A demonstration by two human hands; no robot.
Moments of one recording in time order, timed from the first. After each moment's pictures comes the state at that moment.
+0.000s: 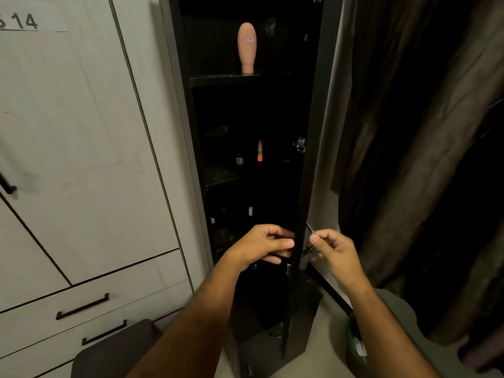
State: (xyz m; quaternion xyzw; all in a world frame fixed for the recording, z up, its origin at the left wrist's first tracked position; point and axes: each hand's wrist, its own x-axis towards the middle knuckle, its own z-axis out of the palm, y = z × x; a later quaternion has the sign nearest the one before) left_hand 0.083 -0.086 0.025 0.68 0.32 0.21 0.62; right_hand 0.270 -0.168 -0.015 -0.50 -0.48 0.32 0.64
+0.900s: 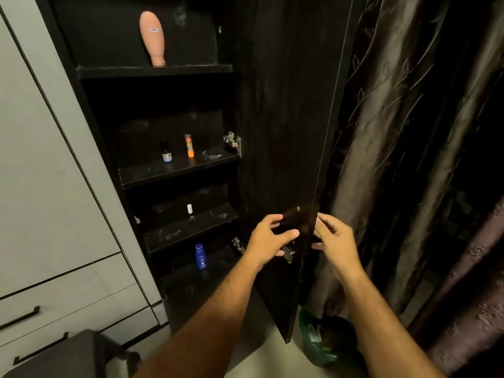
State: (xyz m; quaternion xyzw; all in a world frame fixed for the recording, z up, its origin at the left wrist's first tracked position) left_hand 0.290 -0.148 -0.008 0.66 0.37 0.30 0.57; right_hand 0.432 -0.236 -0.005 -0.58 -0.38 0.27 0.67
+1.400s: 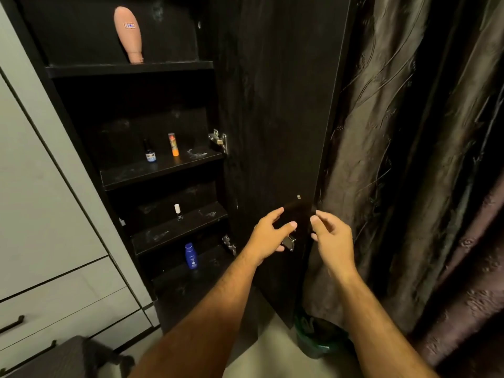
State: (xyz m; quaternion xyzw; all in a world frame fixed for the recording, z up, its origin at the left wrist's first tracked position) left_hand 0.320 -0.154 -0.007 0.69 0.37 0.25 0.58; right_hand 0.446 -0.244 -0.020 -0.65 -0.33 0.17 0.67
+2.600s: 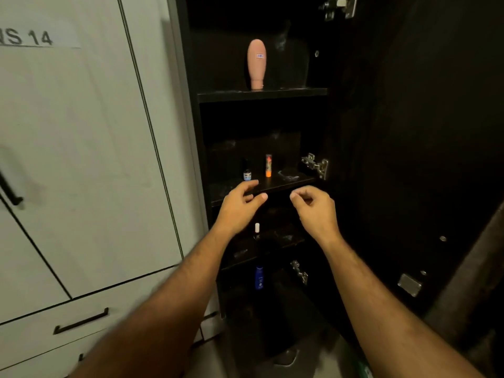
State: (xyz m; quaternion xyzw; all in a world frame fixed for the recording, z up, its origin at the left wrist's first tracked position) left_hand 0.071 -0.001 0.082 0.72 0.41 0.42 0.38; right_hand 0.246 -0.063 0.077 -0.62 -0.53 0.12 0.56
